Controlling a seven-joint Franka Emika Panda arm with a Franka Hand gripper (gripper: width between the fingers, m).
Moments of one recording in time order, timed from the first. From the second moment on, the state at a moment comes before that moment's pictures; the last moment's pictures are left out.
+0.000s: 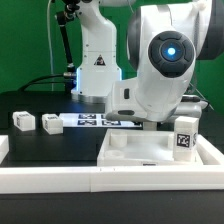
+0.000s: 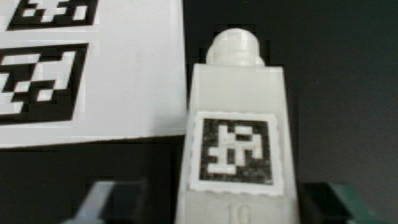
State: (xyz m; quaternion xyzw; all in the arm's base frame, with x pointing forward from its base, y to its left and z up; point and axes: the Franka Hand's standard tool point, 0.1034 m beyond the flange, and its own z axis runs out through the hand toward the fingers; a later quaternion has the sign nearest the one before) arm 0.388 0.089 0.008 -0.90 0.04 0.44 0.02
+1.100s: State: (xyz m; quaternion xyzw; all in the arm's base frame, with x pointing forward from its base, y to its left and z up) arm 0.444 0.065 0.079 -0.90 0.05 0.43 0.04
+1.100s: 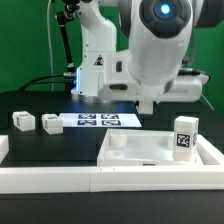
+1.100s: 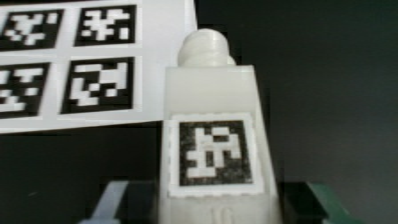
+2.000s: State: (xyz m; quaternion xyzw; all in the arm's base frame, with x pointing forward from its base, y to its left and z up) arm 0.521 0.048 0.127 -0.97 0.06 0.21 0.05
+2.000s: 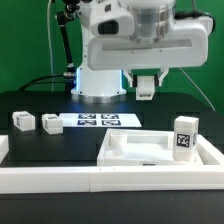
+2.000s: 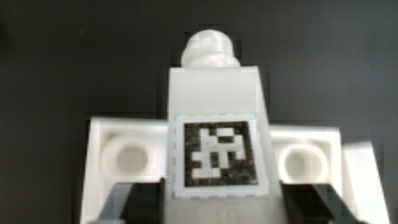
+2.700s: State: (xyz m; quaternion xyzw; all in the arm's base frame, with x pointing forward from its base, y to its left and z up) arm 0.569 0.040 0.144 -1.00 0.05 -0.05 0.04
